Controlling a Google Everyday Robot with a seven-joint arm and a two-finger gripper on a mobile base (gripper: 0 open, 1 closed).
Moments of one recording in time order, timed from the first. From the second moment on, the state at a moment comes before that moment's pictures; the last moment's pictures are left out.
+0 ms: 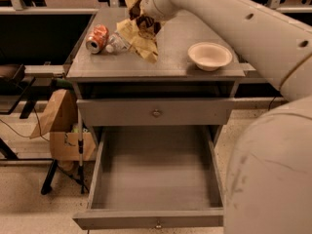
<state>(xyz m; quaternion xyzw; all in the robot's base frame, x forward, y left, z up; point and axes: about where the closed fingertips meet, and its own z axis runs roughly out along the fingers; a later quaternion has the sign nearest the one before) 0.810 0.015 0.980 -0.03 0.87 0.21 0.44</state>
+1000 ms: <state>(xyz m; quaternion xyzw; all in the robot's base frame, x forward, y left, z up) 0.848 0.021 0.955 0.00 0.87 0.21 0.45</state>
